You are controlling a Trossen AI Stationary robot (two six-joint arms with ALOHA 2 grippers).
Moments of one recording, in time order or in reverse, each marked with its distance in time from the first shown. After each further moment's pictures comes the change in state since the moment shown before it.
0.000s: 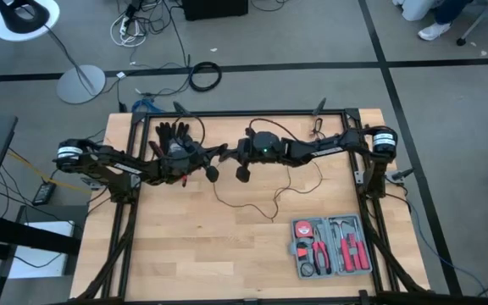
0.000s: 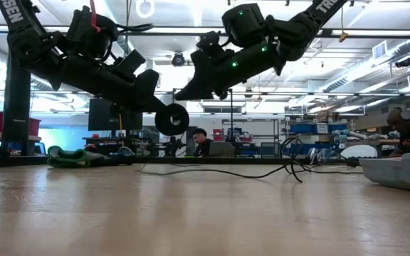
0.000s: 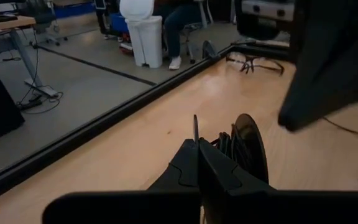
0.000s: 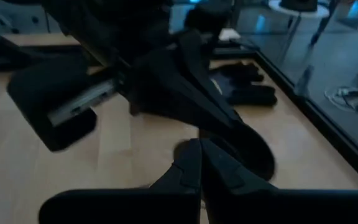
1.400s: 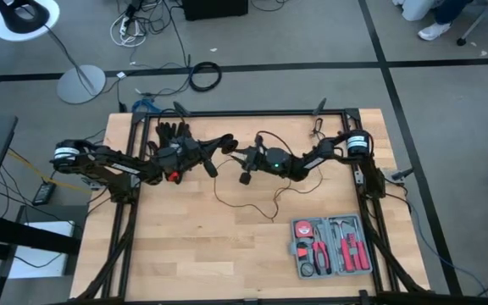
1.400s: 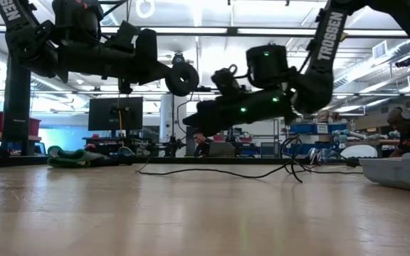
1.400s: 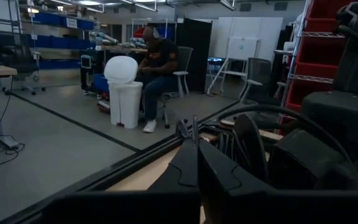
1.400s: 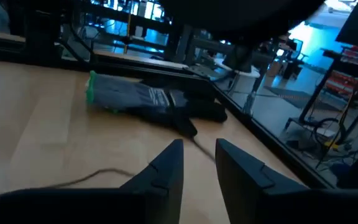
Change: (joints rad) left arm 0.000 -0.034 0.000 0.309 0.071 0.025; right arm 0.008 0.243 -0.233 0.747 0.192 -0.195
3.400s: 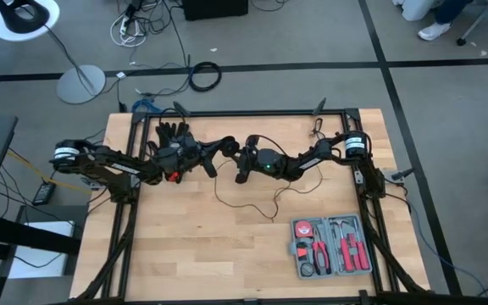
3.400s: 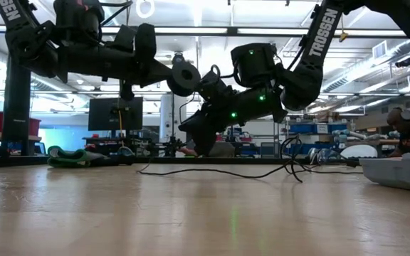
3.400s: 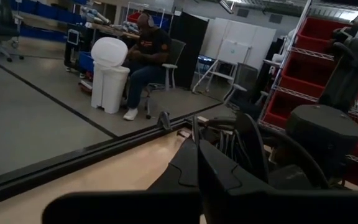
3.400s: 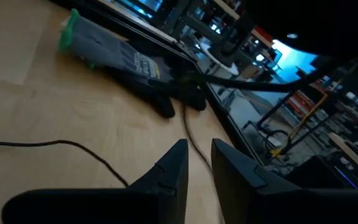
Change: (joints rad) left arm 0.000 0.000 0.000 -0.023 0.035 -0.189; right arm 0.019 0.021 0.097 -0.156 0.117 -0.302
